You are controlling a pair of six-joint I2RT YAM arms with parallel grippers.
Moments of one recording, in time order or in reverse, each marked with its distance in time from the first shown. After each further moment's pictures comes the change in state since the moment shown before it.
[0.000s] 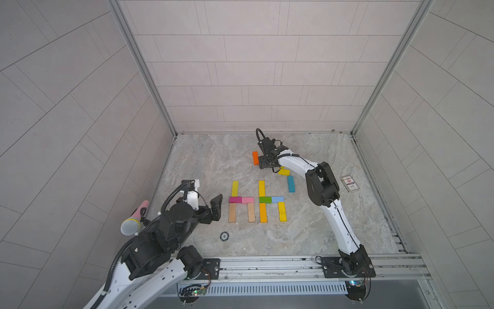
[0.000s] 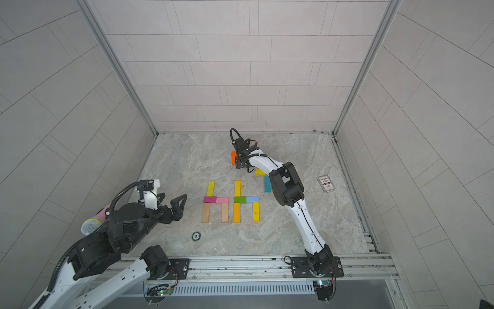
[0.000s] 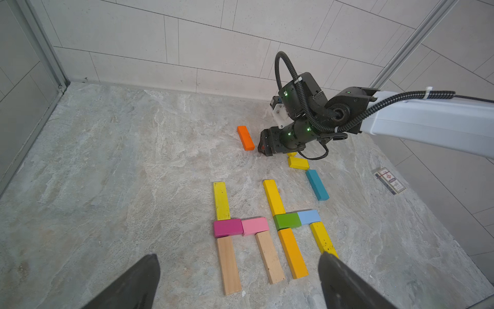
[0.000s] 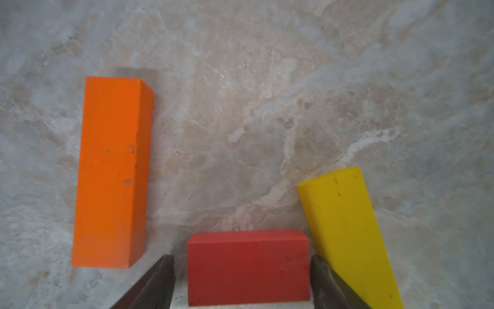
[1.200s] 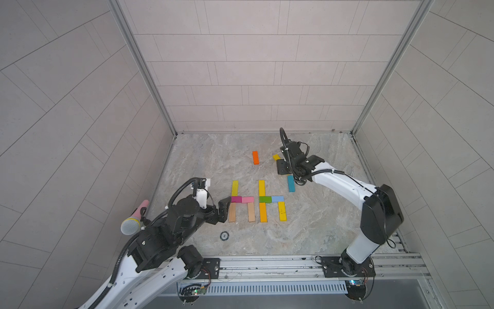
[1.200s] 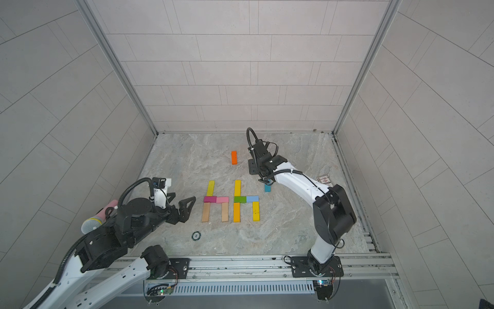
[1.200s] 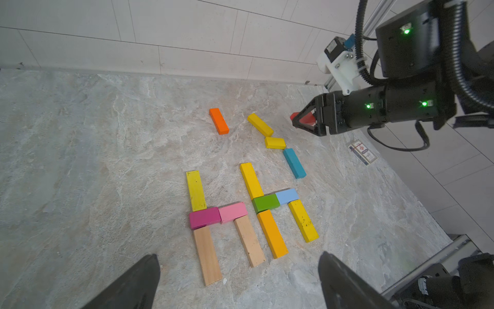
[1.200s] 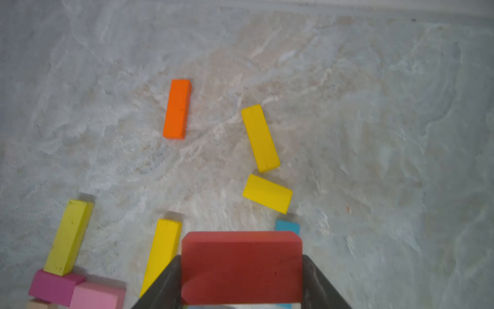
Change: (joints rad) left arm 0.000 0.072 -0.002 0.039 0.168 0.036; right arm 0.038 -0.839 -0.814 0.142 0.008 0.027
